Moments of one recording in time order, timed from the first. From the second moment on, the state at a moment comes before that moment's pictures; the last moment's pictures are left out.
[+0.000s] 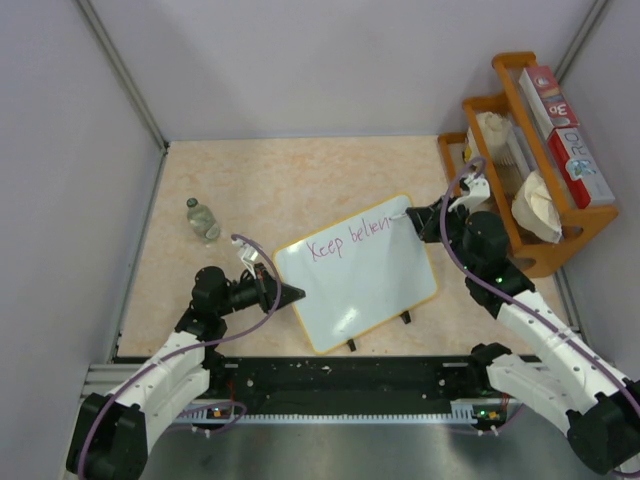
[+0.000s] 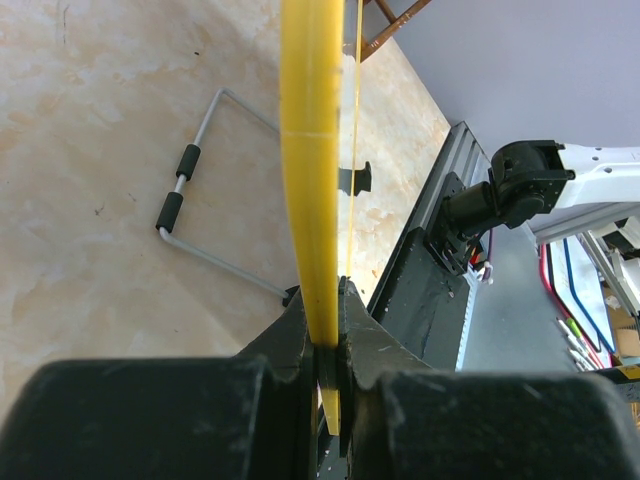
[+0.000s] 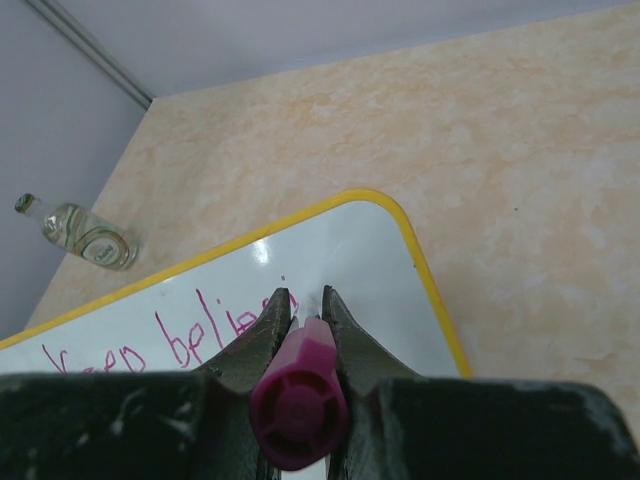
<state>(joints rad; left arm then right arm) -0.33 0.75 0.14 0.42 0.82 -0.63 0.43 0.87 0.66 0.08 0.03 0.46</state>
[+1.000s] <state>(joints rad) -0.33 0.75 0.14 0.42 0.81 -0.63 0.43 0.84 0.62 0.09 0.03 0.46</state>
